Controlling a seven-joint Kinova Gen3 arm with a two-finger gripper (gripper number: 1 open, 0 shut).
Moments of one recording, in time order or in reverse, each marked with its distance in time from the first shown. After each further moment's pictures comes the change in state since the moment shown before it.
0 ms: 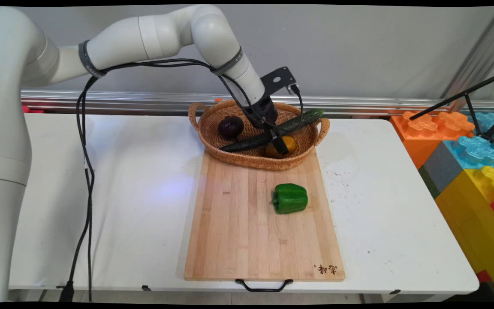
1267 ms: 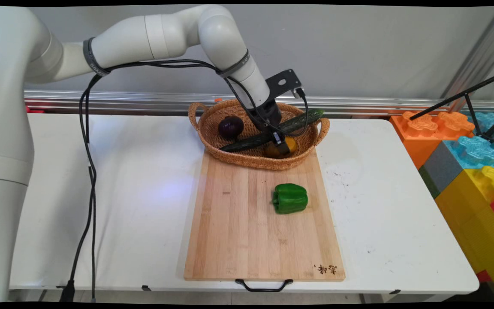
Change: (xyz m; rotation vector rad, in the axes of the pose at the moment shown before) arm 0.009 0.011 0.003 0.017 -0.022 0.020
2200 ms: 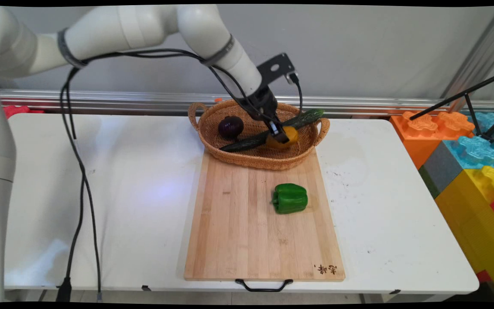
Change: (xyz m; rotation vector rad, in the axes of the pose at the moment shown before) arm -0.009 0.006 -0.046 0.022 0.084 0.013
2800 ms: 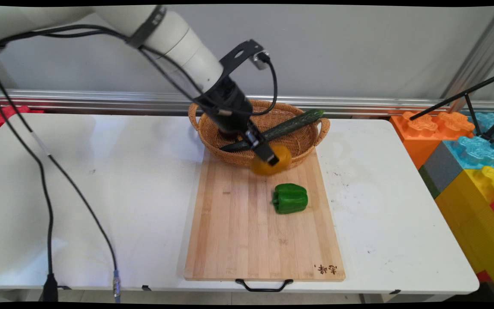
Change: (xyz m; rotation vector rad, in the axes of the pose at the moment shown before) arm -0.042 0.084 -0.115 -0.211 0.033 -0.201
